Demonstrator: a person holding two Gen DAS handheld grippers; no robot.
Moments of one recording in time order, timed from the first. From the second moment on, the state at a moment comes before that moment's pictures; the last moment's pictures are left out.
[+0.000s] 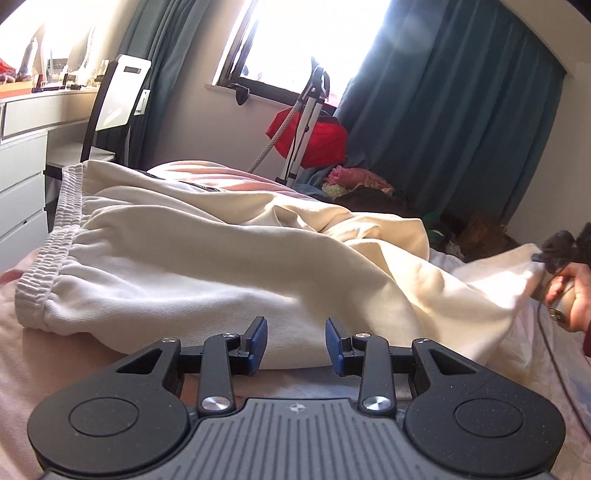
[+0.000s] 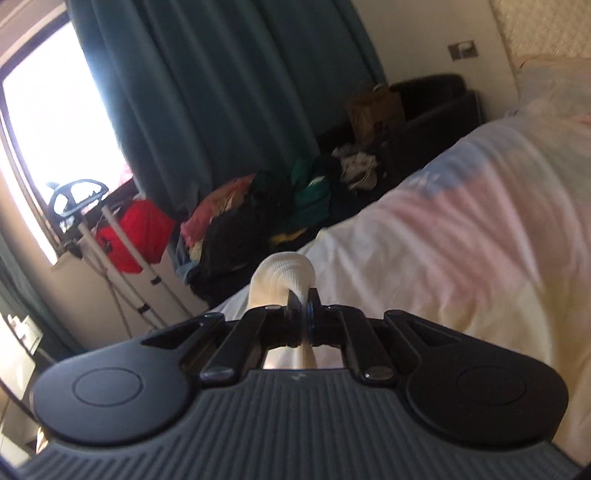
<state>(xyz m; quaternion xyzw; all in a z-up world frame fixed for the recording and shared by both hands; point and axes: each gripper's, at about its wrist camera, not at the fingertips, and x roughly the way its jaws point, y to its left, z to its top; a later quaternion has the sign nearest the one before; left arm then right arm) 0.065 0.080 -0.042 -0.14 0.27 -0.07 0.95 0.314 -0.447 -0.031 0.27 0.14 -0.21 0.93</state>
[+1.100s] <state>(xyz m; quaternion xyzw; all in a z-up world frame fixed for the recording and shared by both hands) 0.095 0.237 -0.082 -0.43 0.27 0.14 0.85 0.130 -0.556 -0.201 0.51 0.14 -0.28 0.80</state>
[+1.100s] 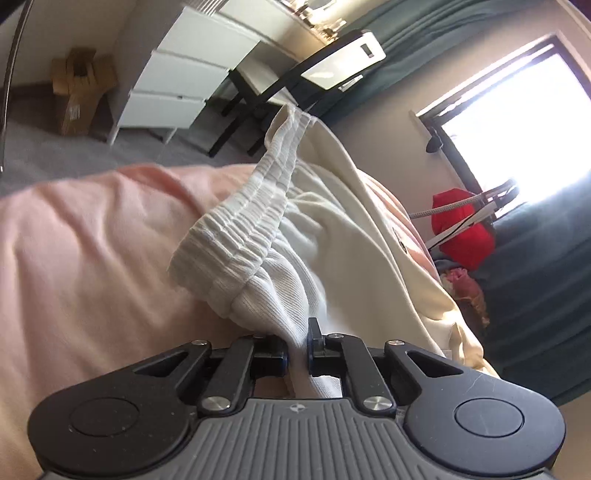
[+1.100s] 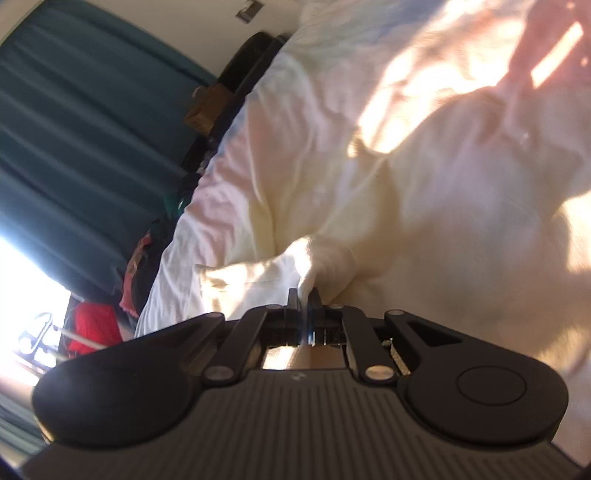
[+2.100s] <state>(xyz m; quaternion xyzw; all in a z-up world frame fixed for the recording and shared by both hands) -0.006 0.240 -0.013 -0.16 0.37 0.20 0.89 0.038 -0.546 -0.139 0.36 0.20 -0.41 0.81</state>
